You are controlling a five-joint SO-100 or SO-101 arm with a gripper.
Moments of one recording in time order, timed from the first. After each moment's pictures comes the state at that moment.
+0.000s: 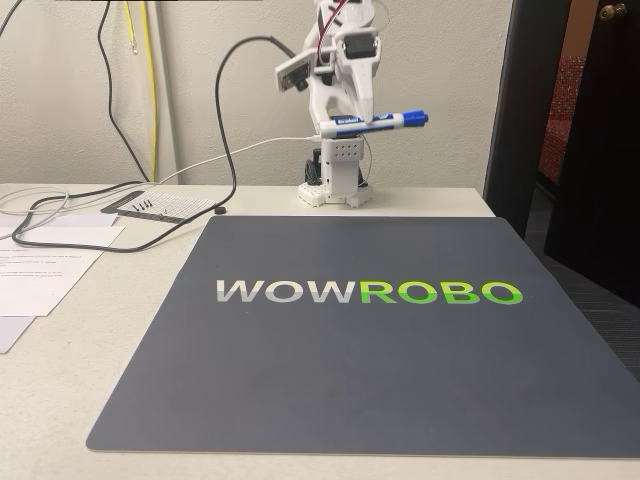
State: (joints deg) arm -26.3 157.2 118.4 90.5 8.3
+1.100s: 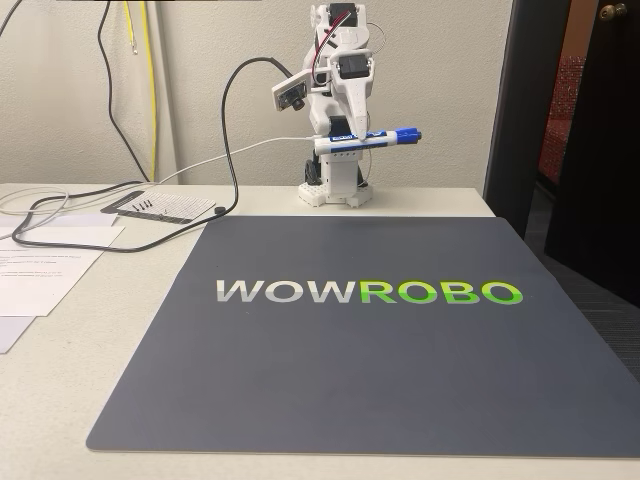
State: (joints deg) arm -24.3 166.3 127.9 88.0 8.3
